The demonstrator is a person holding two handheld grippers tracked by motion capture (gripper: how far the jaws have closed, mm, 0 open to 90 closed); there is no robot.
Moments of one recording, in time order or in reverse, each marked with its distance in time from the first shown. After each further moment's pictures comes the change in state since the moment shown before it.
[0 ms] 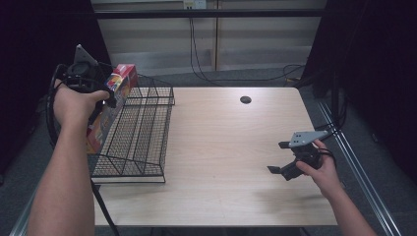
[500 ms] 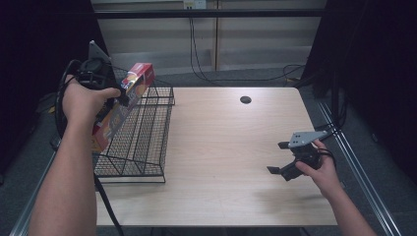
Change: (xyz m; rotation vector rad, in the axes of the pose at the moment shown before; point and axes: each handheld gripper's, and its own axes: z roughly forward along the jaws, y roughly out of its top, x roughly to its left) left arm -0.025 0.005 -0.004 0.023 -0.072 0.095; right arm 0.001 0.001 0.000 0.003 0.000 -0.005
